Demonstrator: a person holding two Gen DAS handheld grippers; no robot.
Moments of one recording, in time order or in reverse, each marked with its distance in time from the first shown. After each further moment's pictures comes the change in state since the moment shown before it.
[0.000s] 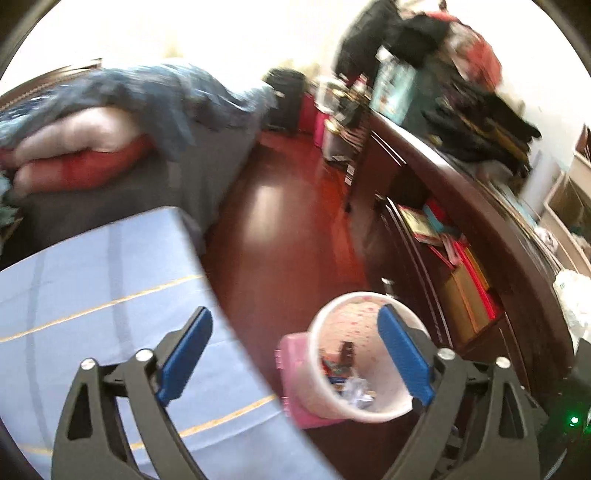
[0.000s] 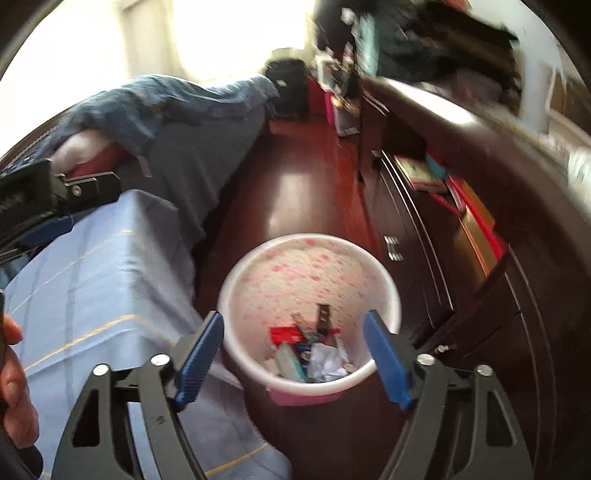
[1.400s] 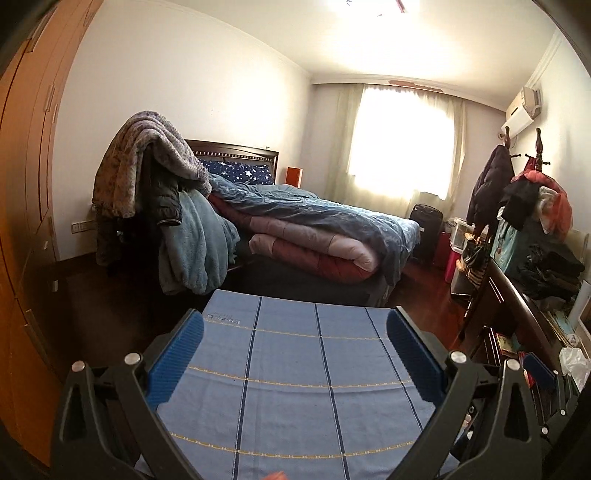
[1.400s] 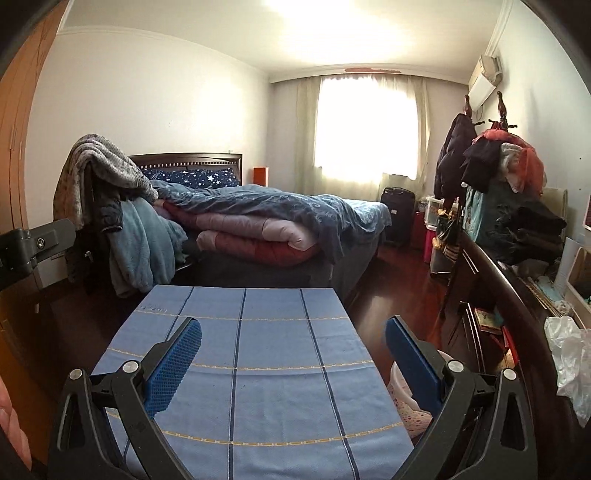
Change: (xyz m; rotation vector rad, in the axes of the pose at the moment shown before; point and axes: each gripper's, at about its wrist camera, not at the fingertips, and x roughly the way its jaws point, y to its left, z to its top) left arm -0.437 0.126 -0.128 -0.251 -0.484 0.497; right arm -0.291 0.210 -0.083 -0.313 -0.429 0.279
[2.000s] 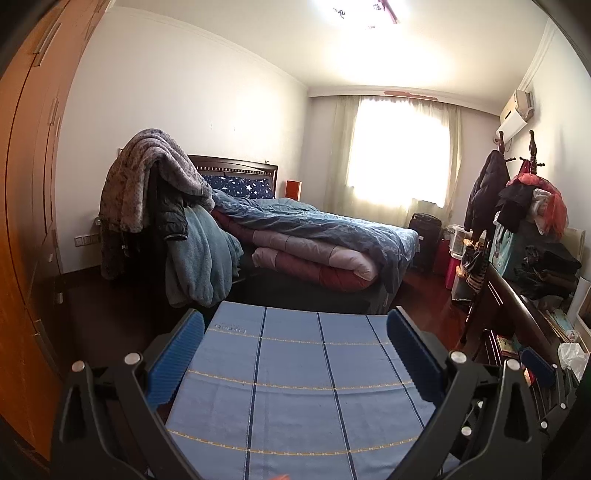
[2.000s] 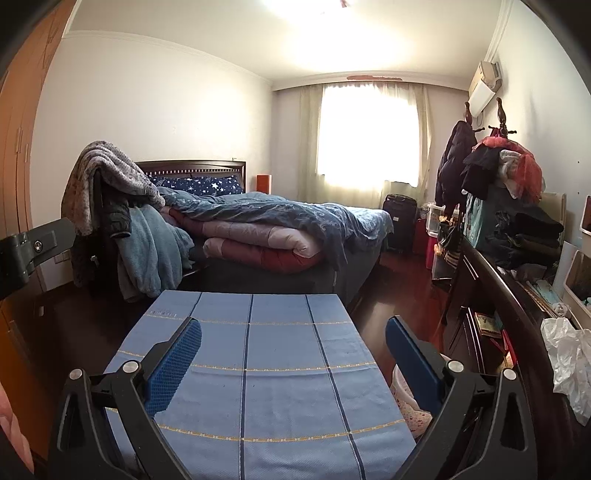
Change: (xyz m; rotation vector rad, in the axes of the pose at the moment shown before) left arm -0.032 0.007 -0.001 0.018 -0.054 0.001; right arm -0.026 0.007 0.001 -0.002 -0.038 0.007
